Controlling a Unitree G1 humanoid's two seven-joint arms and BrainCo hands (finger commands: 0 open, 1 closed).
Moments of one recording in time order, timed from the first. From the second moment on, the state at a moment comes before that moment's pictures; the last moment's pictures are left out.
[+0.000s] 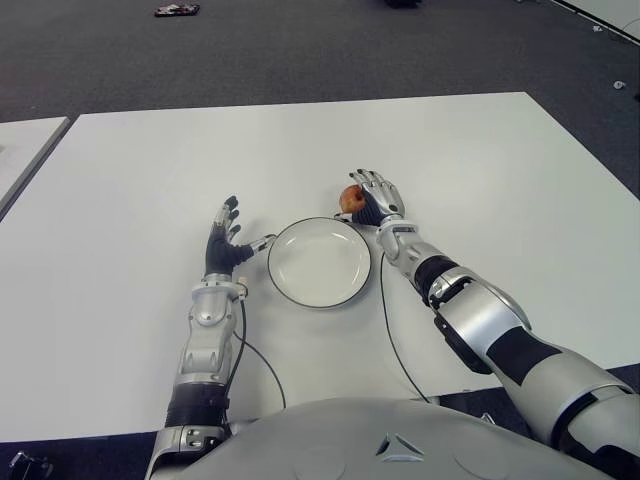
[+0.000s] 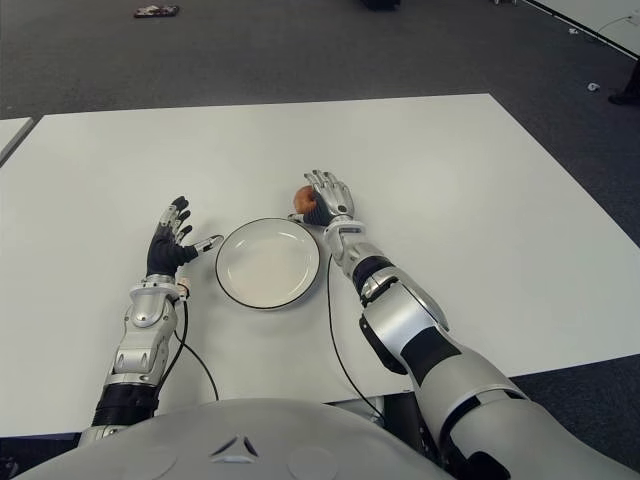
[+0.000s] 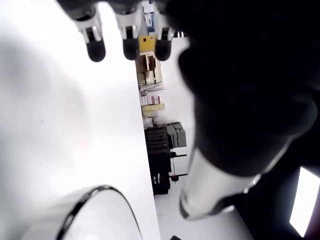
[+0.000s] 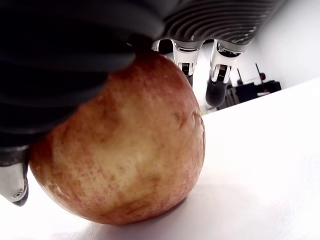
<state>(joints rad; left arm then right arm) 0.13 0.07 0.07 0.10 0.06 -0.09 0.07 -0.78 -0.05 0.56 1.37 -0.70 -0.15 -0.56</state>
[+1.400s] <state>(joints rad) 0.13 0.06 0.10 0.10 0.05 -0.08 0.08 -0.75 -0.05 0.57 1.37 -0.72 -0.18 -0.66</state>
